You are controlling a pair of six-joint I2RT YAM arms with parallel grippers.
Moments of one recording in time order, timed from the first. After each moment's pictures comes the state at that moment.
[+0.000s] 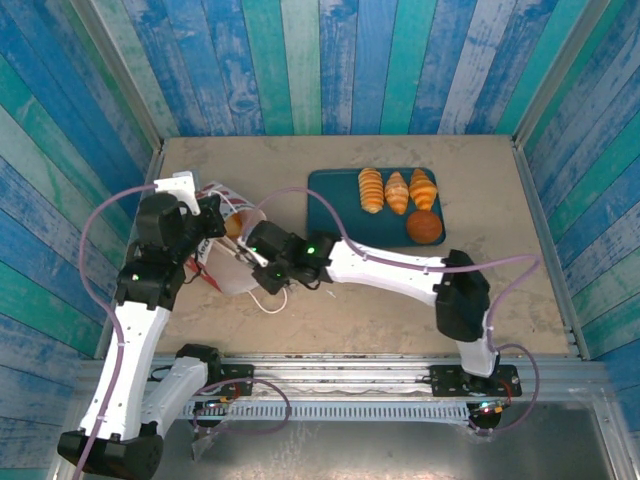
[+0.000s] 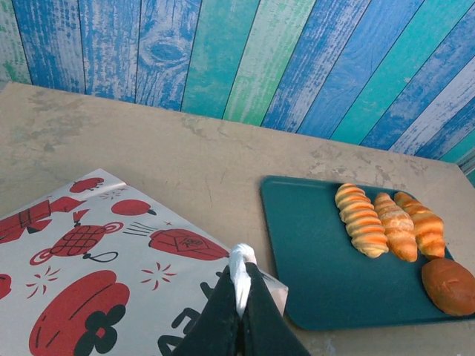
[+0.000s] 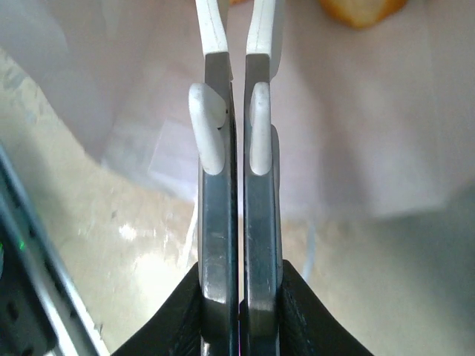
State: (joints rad) left arm -0.14 0.80 0.97 -0.52 0.08 -0.29; right arm 1.16 1.95 1.68 -0.67 0.05 0.24
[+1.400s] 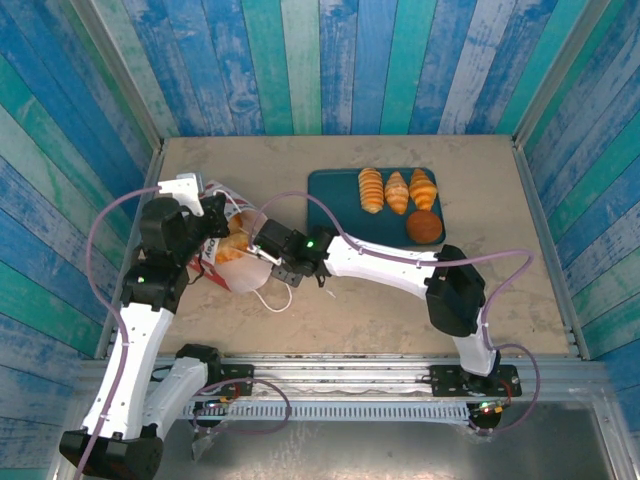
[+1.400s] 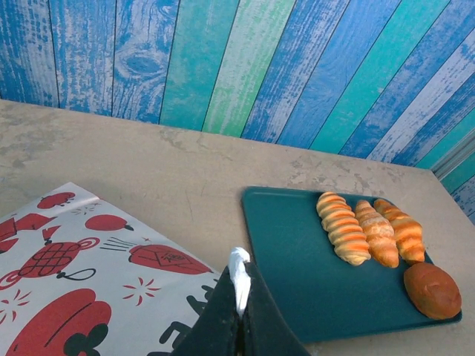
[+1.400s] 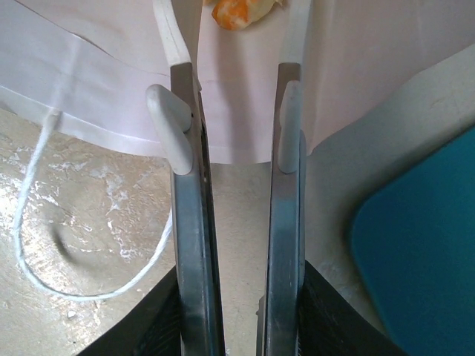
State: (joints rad) left arm -0.14 0.79 0.90 -0.40 0.13 -0.29; right arm 1.13 2.01 1.72 -0.78 0.27 -0.07
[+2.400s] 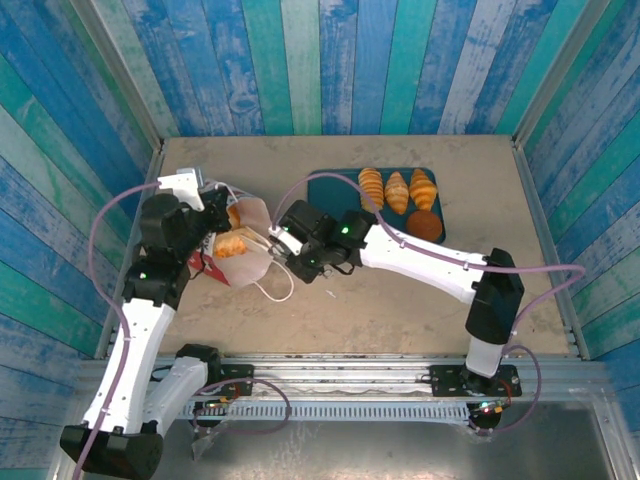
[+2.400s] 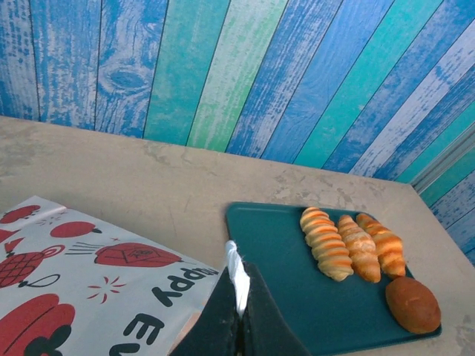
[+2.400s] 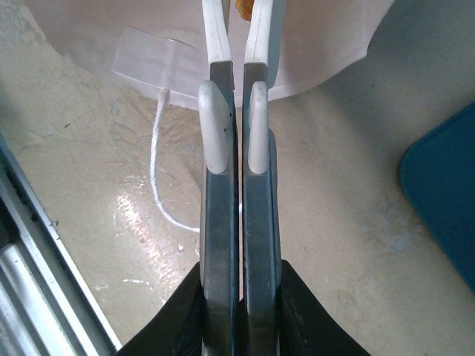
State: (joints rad) left arm -0.14 0.82 0.90 -0.32 0.17 -0.33; right arm 1.06 1.79 1.63 -0.87 0.00 0.11
